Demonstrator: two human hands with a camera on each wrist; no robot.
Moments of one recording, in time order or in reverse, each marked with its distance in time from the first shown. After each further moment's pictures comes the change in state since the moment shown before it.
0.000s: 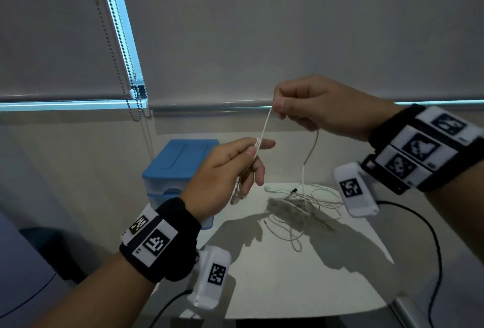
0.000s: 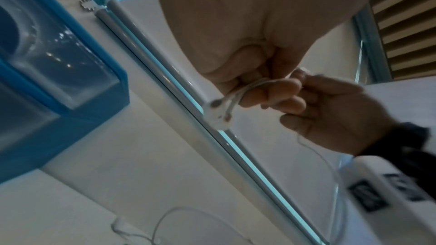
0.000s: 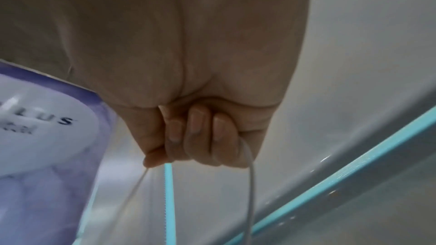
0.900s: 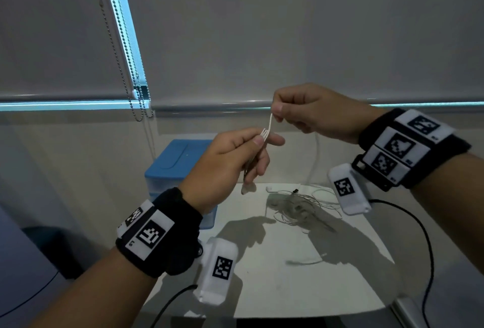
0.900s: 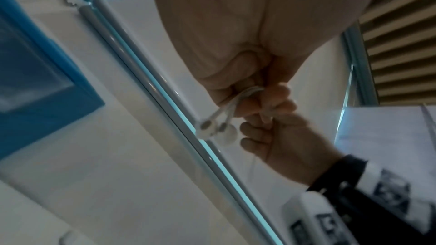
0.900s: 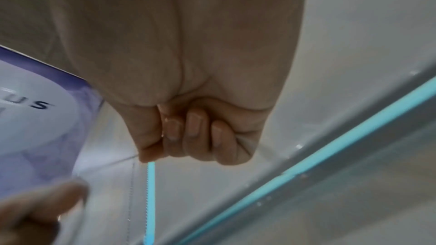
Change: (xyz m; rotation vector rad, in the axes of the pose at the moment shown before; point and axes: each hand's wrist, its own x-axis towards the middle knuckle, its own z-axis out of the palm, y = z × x) left_hand 0.008 0.017 -0.001 -0.039 -0.039 0.025; right_hand 0.011 0.018 0.005 0.023 -0.009 0.024
